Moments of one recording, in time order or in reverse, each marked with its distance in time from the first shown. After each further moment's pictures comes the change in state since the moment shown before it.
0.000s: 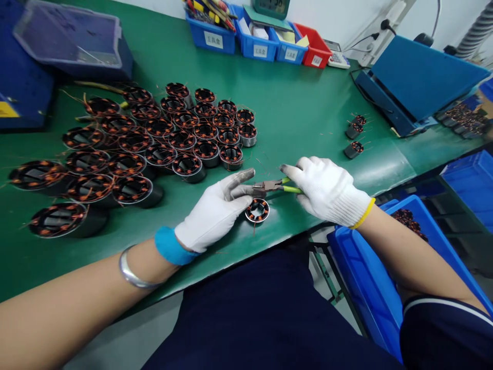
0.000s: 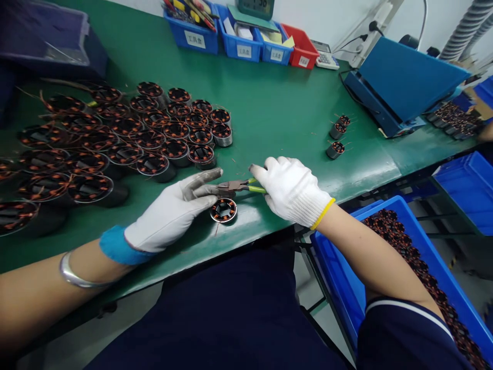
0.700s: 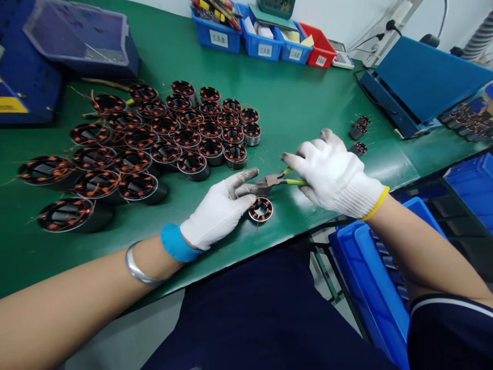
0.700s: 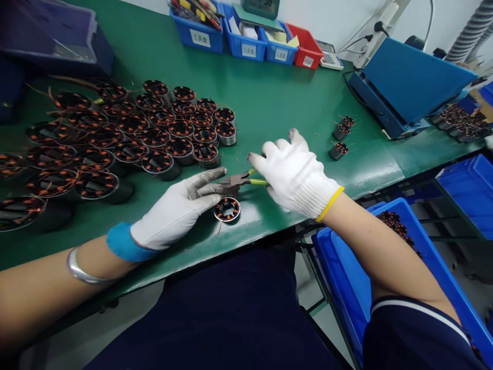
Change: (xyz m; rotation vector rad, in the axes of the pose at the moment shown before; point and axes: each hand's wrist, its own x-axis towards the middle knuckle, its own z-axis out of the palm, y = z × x) left_hand 0.000 -0.001 0.000 0.004 0.007 0.012; right_hand 0.014 0.008 -0.014 -0.111 0.089 -0.064
